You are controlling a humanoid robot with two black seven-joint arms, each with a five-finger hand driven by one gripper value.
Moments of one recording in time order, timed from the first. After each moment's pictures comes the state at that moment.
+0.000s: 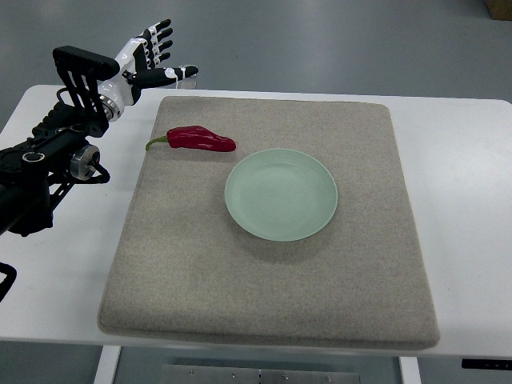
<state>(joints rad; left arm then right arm) -0.94 0.30 -0.53 -0.60 0.48 -0.02 -0.42 0.03 0.00 0.02 0.11 -0.13 -0.12 0.06</state>
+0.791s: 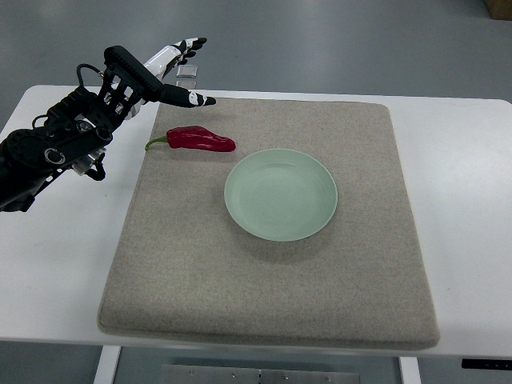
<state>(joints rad) -1.11 0.36 -0.06 -0.71 0.63 0.16 -0.40 0.03 0.00 0.02 0.11 -0.13 -0.12 0.06</state>
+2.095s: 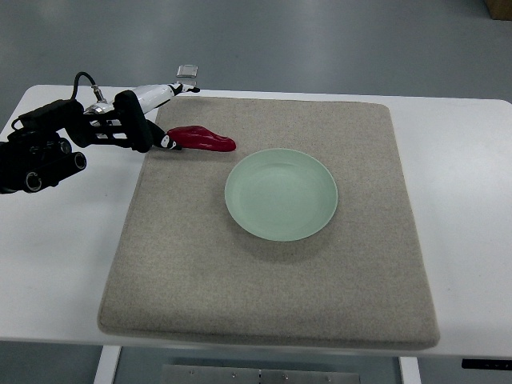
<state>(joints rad) -1.15 0.46 0.18 -0.72 0.96 0.21 -0.40 0.03 0.00 0.02 0.11 -0.13 -0.12 0.06</state>
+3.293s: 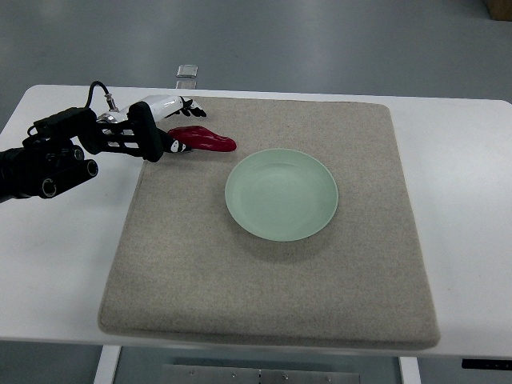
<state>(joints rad) -1.13 0.39 0.20 -0.65 0.97 0.21 -0.40 0.03 0.00 0.02 0.11 -0.13 -0.12 0.06</state>
